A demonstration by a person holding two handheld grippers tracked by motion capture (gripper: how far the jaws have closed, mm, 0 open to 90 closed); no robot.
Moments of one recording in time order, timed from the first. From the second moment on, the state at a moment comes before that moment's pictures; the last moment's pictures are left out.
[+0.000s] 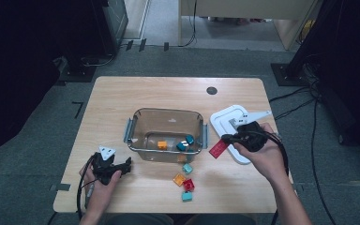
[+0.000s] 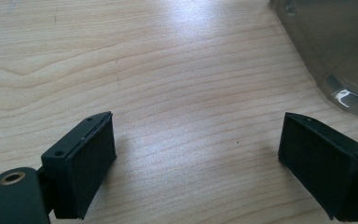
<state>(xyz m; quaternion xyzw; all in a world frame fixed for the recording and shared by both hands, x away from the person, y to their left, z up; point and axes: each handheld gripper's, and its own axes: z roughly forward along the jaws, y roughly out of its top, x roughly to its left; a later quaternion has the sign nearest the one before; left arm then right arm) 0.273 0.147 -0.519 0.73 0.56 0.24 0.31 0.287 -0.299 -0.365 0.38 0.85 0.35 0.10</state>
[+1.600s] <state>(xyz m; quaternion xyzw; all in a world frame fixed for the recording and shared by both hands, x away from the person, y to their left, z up) 0.273 0.147 -0.519 0.73 0.56 0.24 0.31 0.367 -0.172 -0.388 0.35 0.89 0.30 0.09</state>
